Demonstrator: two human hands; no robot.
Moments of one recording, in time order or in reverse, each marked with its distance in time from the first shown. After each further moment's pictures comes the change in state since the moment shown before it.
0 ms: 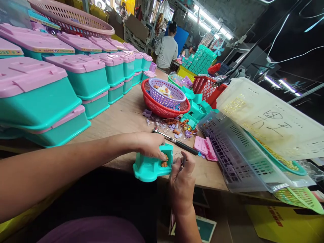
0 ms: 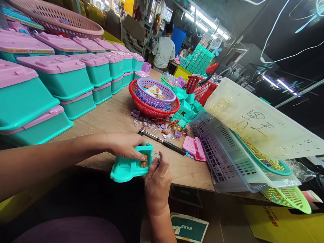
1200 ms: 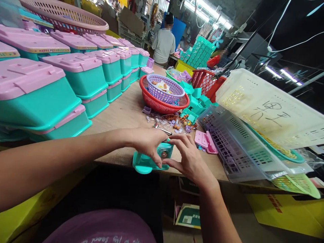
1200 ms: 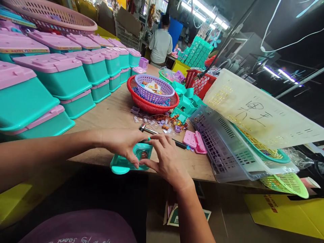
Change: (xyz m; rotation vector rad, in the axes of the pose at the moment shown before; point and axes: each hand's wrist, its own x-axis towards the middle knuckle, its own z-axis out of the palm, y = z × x) left_hand -0.006 -0.008 0.003 0.093 0.184 0.289; right_hand 0.067 0.018 -0.028 0.175 -0.597 -0.469
